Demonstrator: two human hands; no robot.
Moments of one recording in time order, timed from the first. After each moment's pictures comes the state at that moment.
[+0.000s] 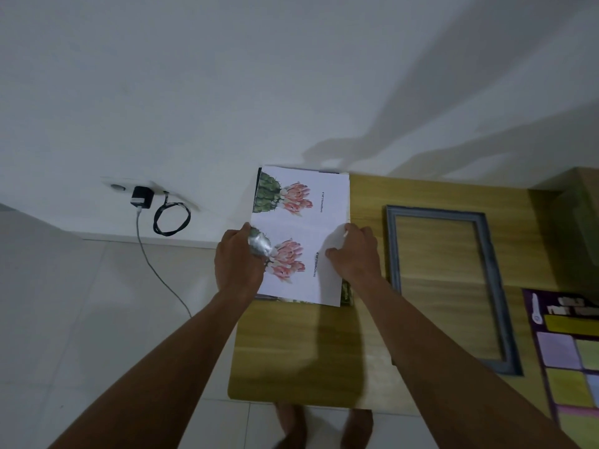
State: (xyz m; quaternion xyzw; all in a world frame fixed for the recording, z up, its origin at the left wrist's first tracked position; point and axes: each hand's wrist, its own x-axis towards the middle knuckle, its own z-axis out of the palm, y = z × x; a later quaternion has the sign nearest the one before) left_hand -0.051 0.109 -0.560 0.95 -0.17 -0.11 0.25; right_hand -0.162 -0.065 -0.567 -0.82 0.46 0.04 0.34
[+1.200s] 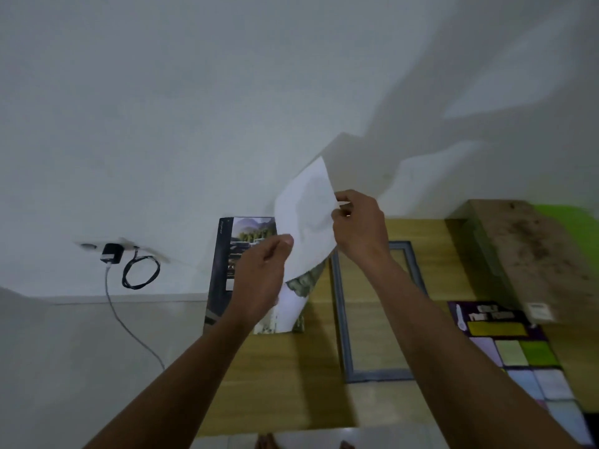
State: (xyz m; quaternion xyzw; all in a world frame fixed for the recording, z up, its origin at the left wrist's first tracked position) left_hand -0.130 0.036 -0.433 0.76 -0.23 -0.24 0.56; right_hand -0.201 -0.120 -0.390 -0.79 0.41 -0.21 0.40
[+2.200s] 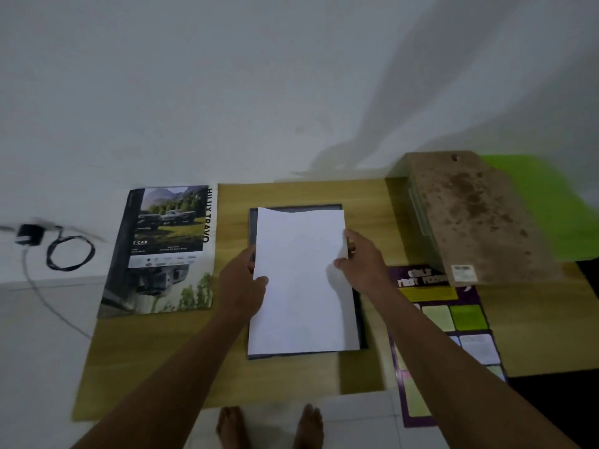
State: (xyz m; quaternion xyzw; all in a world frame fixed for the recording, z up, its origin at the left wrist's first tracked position) left_hand -0.260 -0.067 -0.532 0.88 -0.24 -0.21 0.36; right_hand -0.393 -0.242 -0.527 -0.76 0.47 -0.05 0.45
